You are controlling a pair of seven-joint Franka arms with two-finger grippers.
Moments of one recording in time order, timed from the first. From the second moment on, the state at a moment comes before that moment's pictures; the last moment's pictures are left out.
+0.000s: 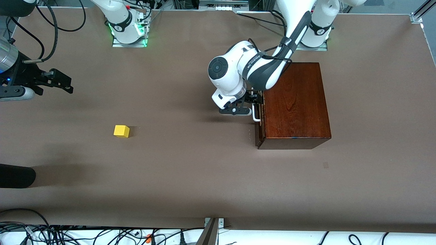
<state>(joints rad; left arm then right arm) -0.70 0.61 -0.08 -1.50 0.23 1.80 -0.74 0.03 0.07 0.03 -1.54 0.01 1.61 -0.01</state>
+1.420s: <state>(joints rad) -0.70 0.60 -0.06 -1.57 0.15 2.01 -0.74 0.03 0.08 0.03 -1.54 0.01 1.61 -0.01</state>
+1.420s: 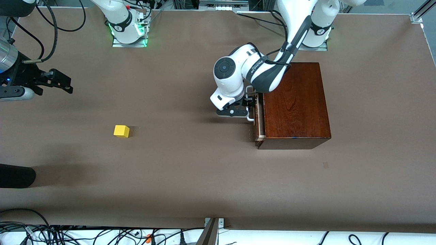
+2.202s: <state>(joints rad) -0.74 0.63 -0.05 -1.52 0.15 2.03 -0.77 0.03 0.08 0.03 -1.54 0.01 1.61 -0.01</state>
